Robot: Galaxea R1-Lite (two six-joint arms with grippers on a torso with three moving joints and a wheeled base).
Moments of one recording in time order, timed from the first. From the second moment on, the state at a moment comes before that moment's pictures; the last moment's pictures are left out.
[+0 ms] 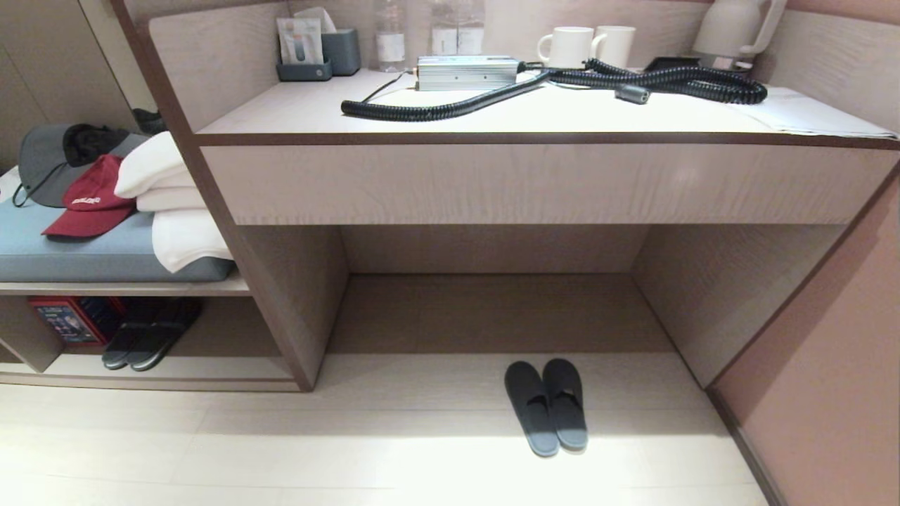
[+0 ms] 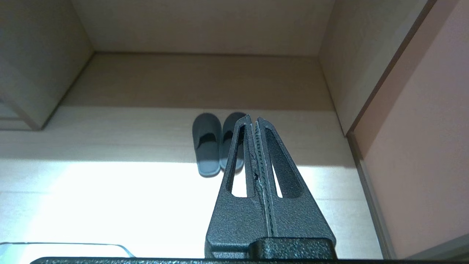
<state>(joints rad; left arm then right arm) 0.00 0.00 0.00 -0.01 0.01 -0.01 0.00 0.00 0.00 -0.01 -0.01 0.02</state>
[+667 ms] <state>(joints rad) 0.00 0.00 0.00 -0.01 0.01 -0.01 0.00 0.00 0.00 0.00 -0.02 0.02</state>
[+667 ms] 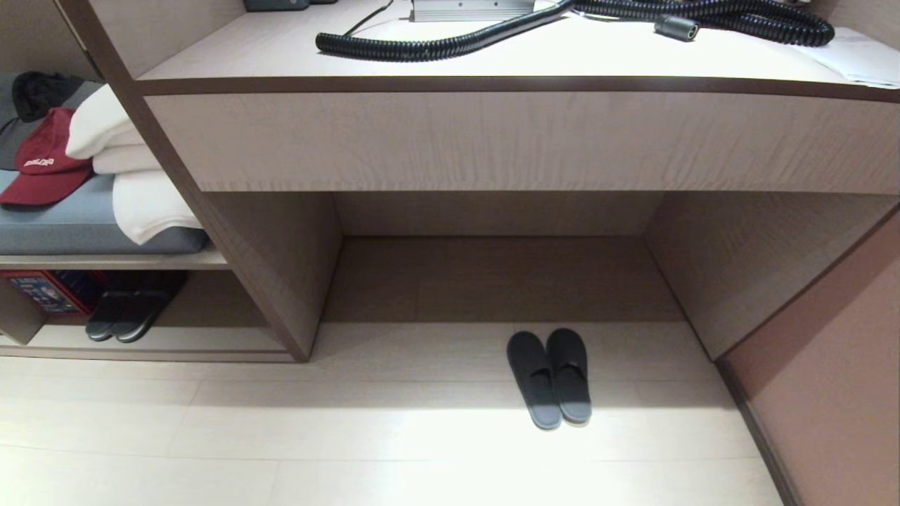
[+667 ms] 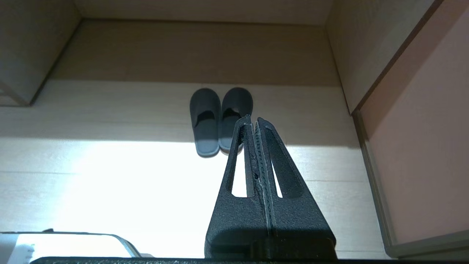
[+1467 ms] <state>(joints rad) 0.00 0.00 0.00 -0.01 0.01 -0.01 0.00 0.00 0.00 0.00 -0.02 0.02</state>
